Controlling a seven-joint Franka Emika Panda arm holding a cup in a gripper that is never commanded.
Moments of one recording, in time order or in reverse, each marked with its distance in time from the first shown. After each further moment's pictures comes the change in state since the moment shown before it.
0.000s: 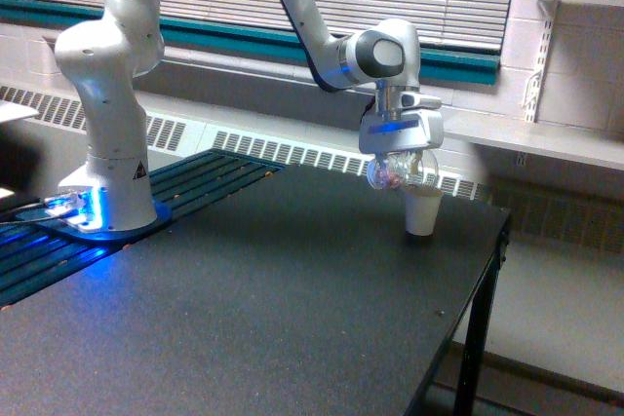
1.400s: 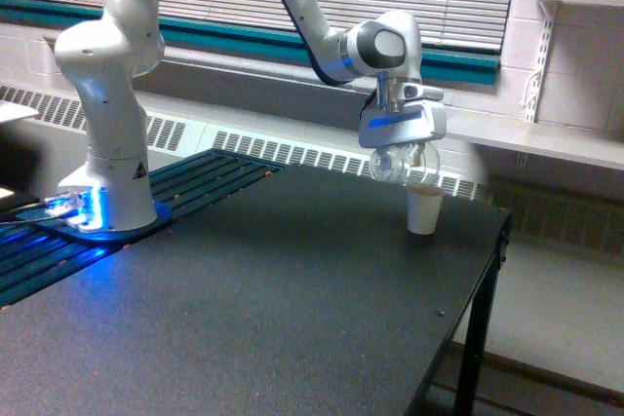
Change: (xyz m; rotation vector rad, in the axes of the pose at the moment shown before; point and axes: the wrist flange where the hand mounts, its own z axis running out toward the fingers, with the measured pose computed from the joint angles) arm 0.001 0.005 -0.014 -0.031 0.005 -0.038
